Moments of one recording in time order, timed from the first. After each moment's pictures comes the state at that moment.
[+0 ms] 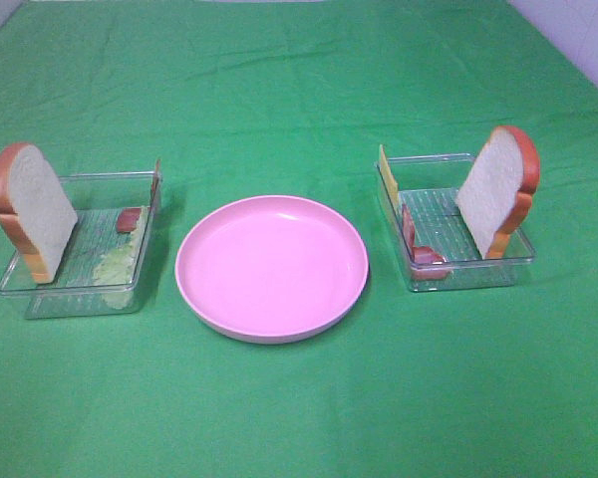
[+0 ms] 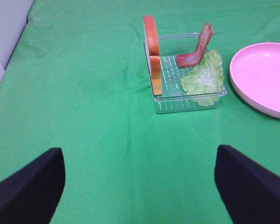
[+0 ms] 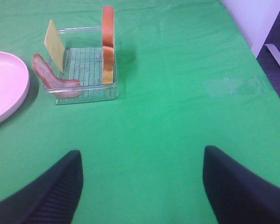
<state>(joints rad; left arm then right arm) 0.02 0.00 -0.50 -0.07 1.05 0.05 -0.10 0.00 -0.50 0.09 1.07 -0.08</state>
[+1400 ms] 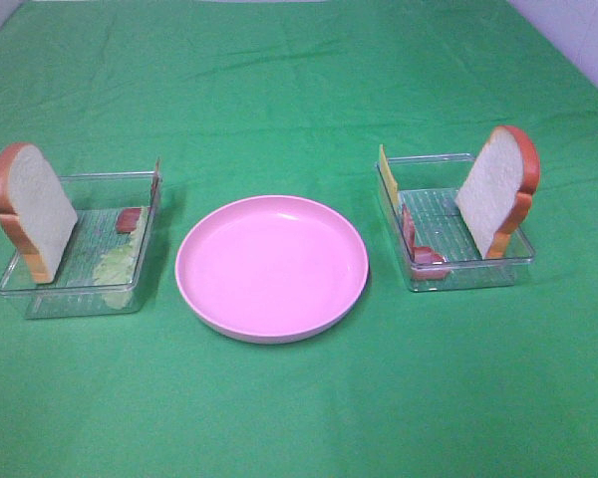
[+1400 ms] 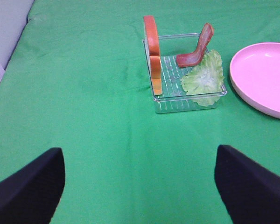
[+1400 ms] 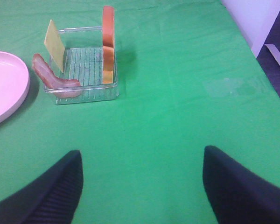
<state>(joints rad) 0.02 0.00 -0.50 -0.07 1.05 0.05 -0.10 0.00 -0.50 0.09 1.07 -0.08</state>
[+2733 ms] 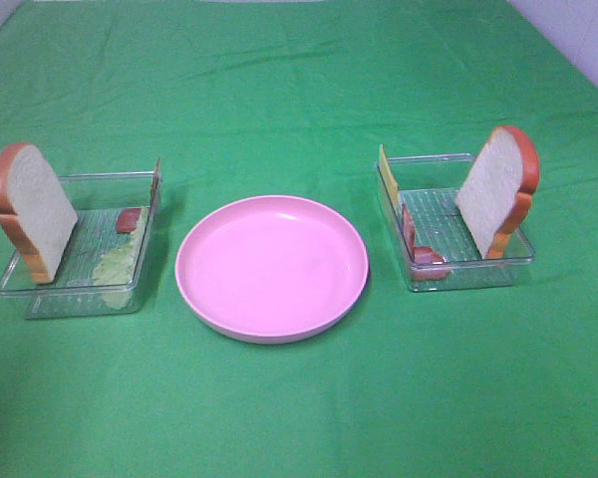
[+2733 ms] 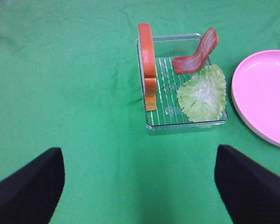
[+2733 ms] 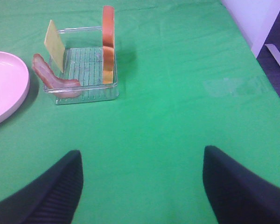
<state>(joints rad) 0.02 0.70 -0.71 -0.12 0.79 0.05 -0.10 0.00 -0.50 0.09 1.07 -0.08</state>
